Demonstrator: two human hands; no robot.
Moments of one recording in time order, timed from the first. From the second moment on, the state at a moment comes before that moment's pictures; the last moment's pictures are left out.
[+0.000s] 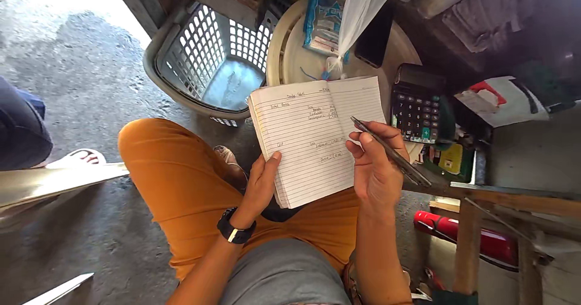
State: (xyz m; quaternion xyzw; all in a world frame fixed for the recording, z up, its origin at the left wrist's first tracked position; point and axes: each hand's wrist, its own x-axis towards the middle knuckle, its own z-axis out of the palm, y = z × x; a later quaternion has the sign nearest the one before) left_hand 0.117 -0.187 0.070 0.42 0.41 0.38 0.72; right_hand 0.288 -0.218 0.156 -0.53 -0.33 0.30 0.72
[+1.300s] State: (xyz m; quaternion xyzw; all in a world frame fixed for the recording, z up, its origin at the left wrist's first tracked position) left_hand 0.116 -0.184 0.067 0.40 0.42 0.37 0.72; right_hand 0.308 -0.246 0.129 -0.64 -0.50 0.15 0.56
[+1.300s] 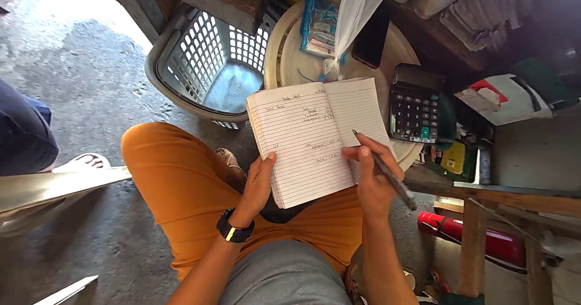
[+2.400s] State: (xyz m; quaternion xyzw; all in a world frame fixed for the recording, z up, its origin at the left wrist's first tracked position) left_hand 0.108 -0.188 0.063 0.34 0.36 0.33 0.80; right_hand 0.291 -0.275 0.072 -0.63 -0.64 -0.05 0.43
